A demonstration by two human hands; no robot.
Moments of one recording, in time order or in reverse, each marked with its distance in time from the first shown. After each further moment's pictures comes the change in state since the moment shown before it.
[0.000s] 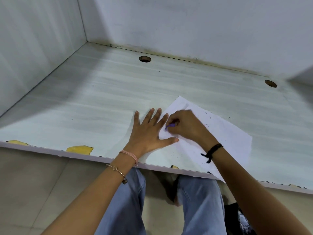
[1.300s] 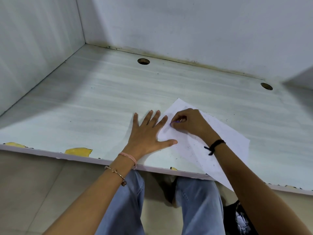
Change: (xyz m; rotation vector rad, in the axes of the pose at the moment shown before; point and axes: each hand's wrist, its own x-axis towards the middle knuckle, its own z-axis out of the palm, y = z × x) left_hand 0.000 -0.001 -0.001 -0.016 -0.007 -0.009; right_hand 0.011 0.021 -0.011 0.069 0.065 0.085
